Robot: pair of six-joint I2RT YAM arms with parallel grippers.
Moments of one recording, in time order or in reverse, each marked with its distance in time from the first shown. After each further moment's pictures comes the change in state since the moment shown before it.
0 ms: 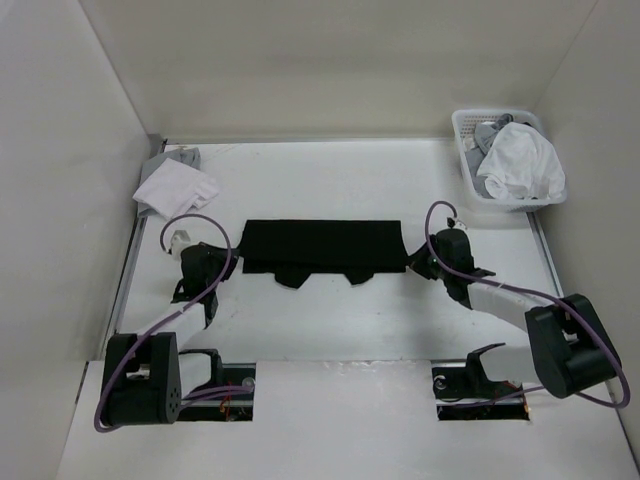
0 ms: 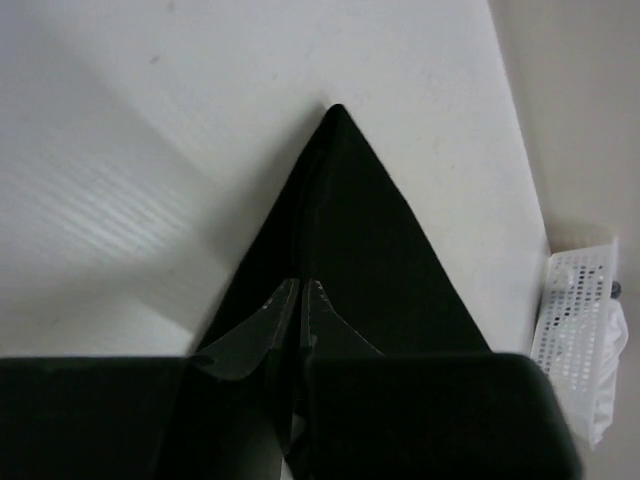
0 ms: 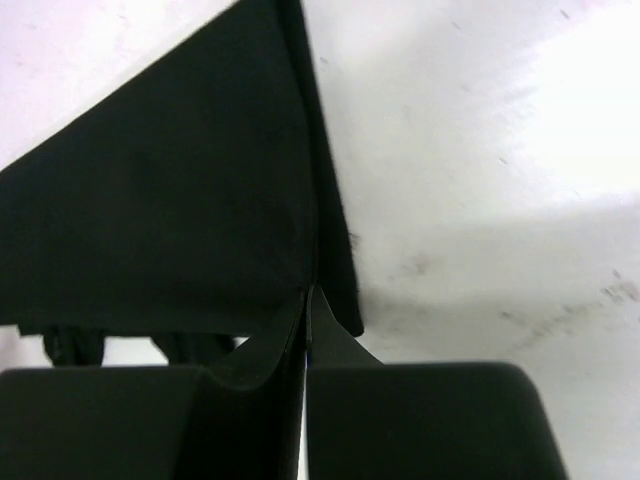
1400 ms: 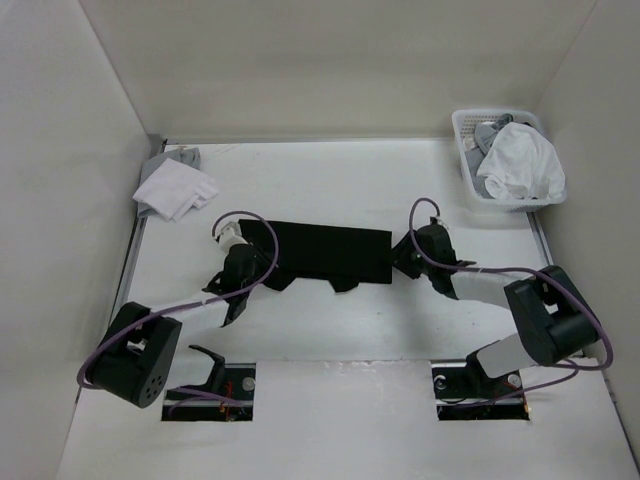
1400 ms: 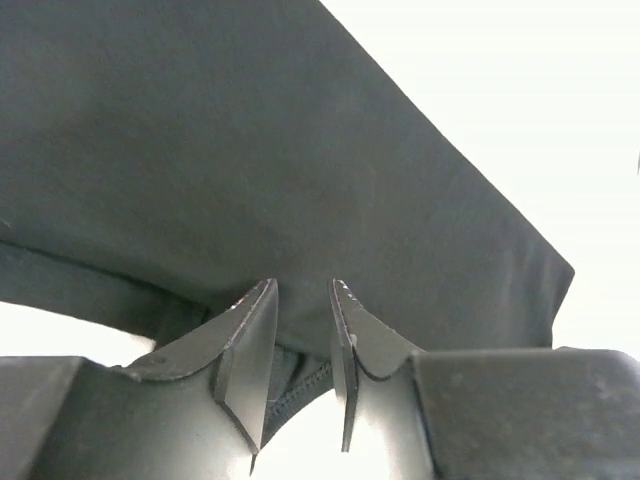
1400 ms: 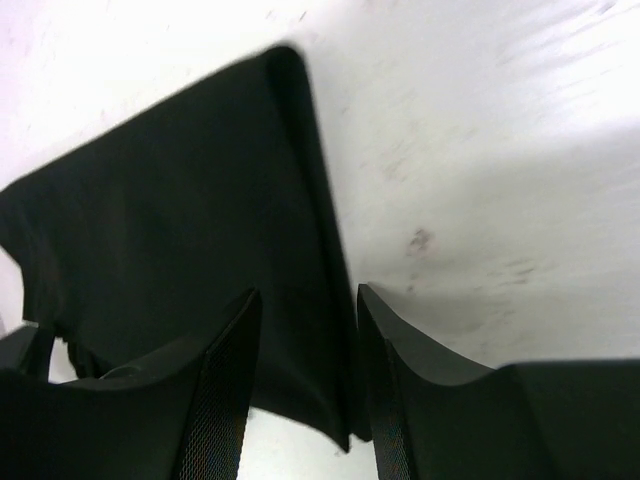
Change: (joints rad) left arm -0.436 0.121 0.039 0.003 -0.210 0.089; right arm 0.075 0.178 0.072 0.043 -0.014 0.138
